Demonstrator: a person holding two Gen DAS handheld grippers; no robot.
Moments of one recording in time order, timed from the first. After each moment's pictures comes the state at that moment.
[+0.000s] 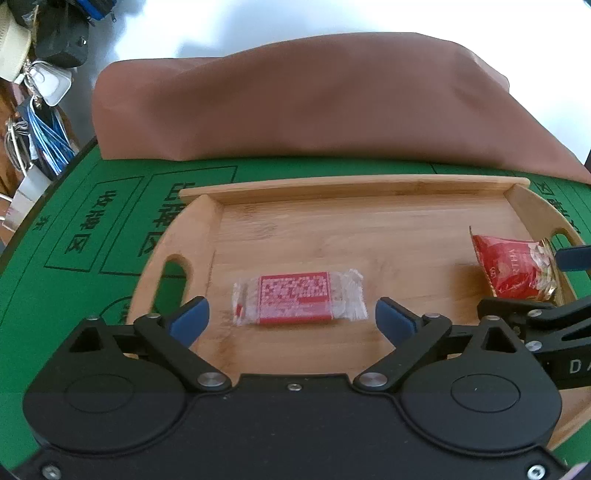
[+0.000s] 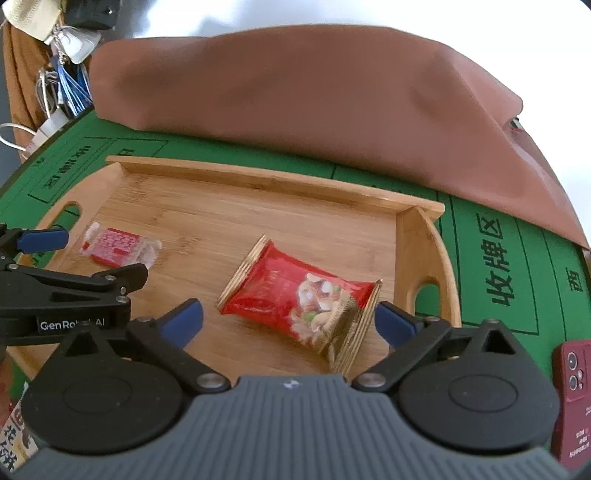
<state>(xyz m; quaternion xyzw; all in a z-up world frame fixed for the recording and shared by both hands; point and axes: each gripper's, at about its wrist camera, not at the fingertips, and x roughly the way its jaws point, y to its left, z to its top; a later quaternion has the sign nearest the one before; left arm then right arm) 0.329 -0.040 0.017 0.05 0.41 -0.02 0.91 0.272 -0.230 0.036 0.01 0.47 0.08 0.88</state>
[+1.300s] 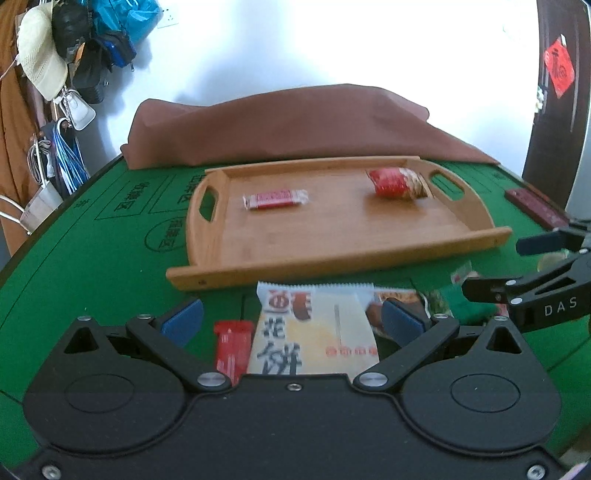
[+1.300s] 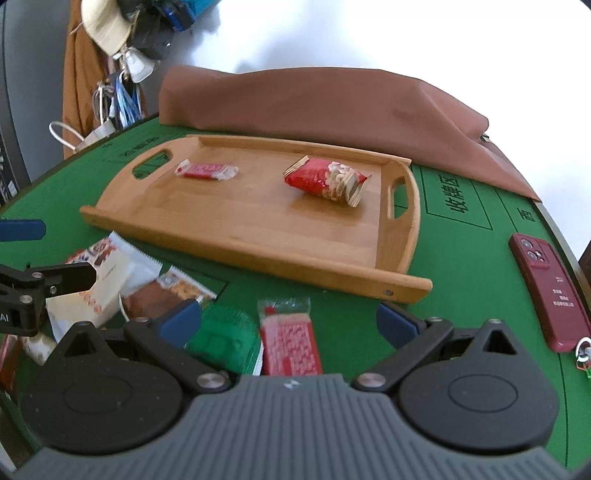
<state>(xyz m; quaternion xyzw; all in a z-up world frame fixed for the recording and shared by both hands) 0.087 -0.001 0.034 0.05 0.31 -0.09 0.95 0.066 -0.228 0.041 0.00 0.37 0.09 0.92</state>
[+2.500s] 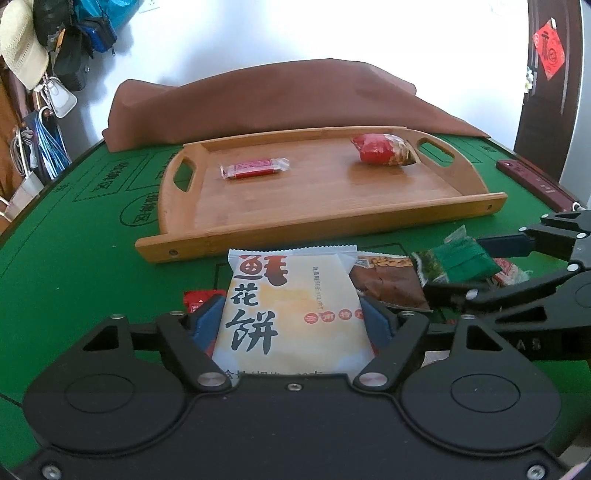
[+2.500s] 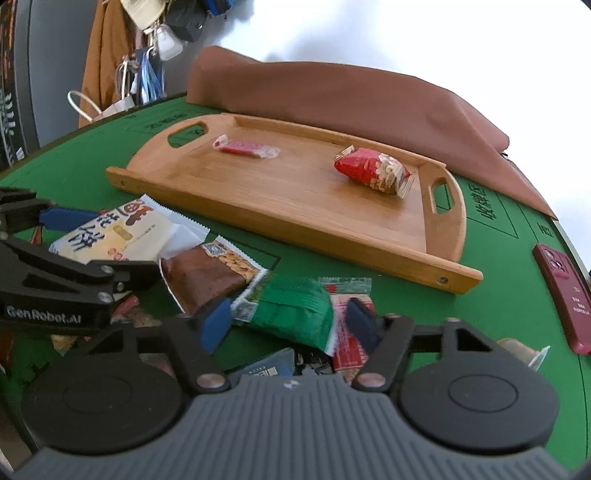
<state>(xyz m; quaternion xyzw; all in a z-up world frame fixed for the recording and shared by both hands) 0.094 -0.013 0.005 0.06 0.33 -0.10 0.94 0.050 -0.183 0.025 -0.04 0.36 0.10 0.93</state>
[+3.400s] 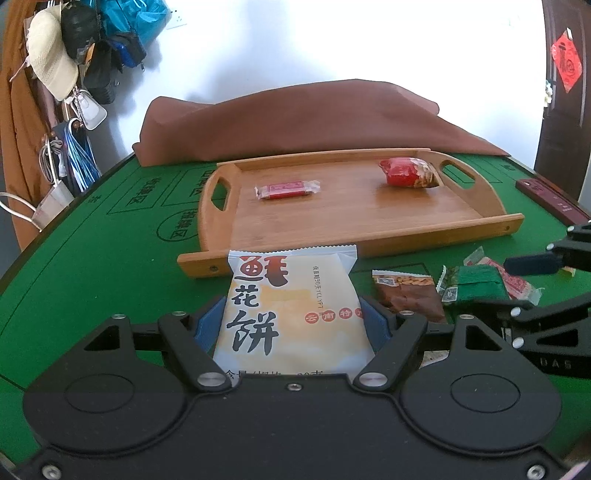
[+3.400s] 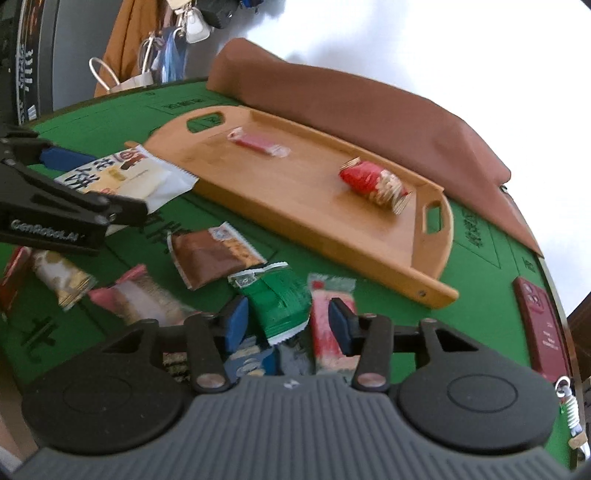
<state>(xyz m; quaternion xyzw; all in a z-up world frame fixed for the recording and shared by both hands) 0.084 -0.002 0.021 0.06 0.31 -0.07 0.95 0.032 -0.179 0.036 -0.12 0.35 0.12 0.92</state>
